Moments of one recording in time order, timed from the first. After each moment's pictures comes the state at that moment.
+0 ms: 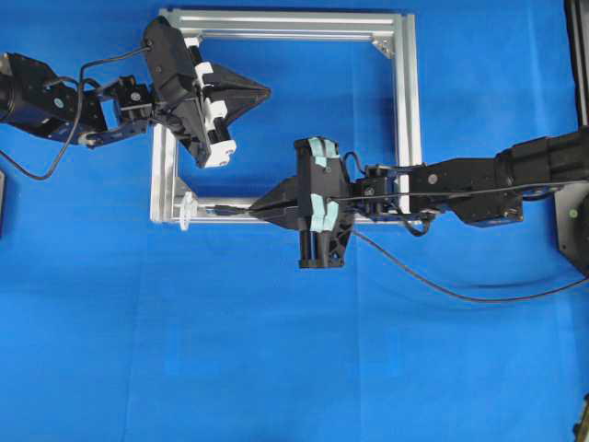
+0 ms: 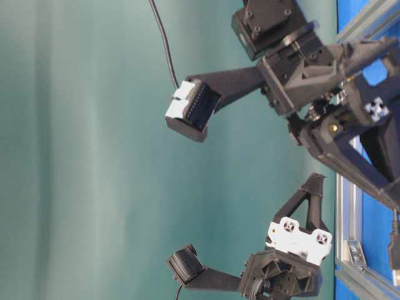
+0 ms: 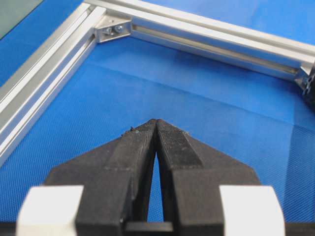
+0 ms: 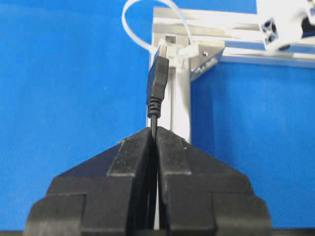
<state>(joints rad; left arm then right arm) 0.27 0.15 0.86 -0.08 -0.77 0.00 0.01 0.23 0.63 0.04 -0.41 0.07</state>
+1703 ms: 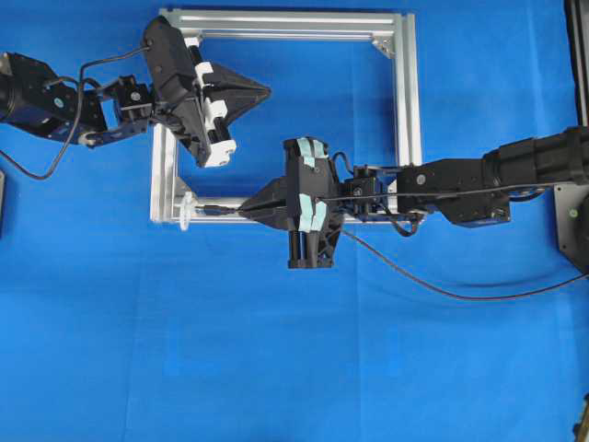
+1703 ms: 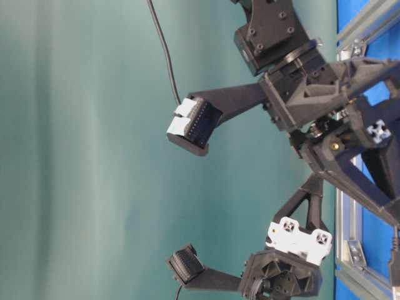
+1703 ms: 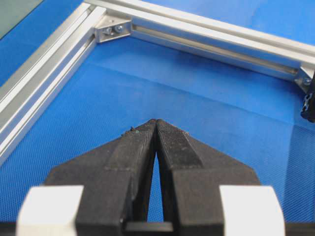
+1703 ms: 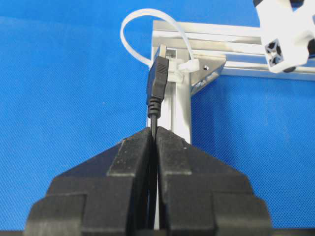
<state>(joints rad) 0.27 0.15 0.86 -0.08 -0.77 0.00 0.01 0.26 0.59 0.04 -0.41 0.07</state>
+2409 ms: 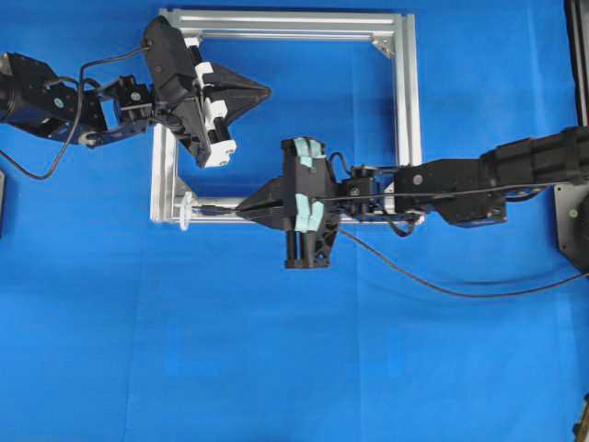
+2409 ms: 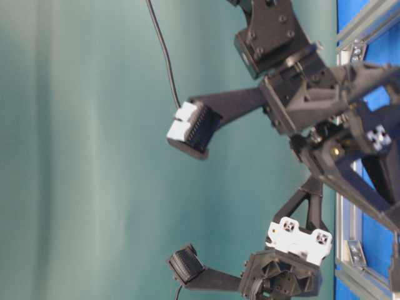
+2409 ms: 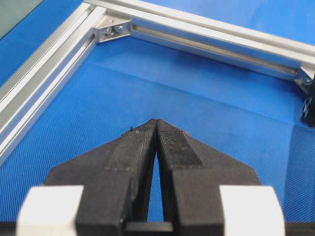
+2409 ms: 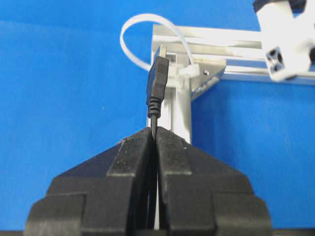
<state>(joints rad) 0.27 0.15 0.86 -0.08 -0.77 0.00 0.01 0.28 0.56 0.04 -0.41 0.07</state>
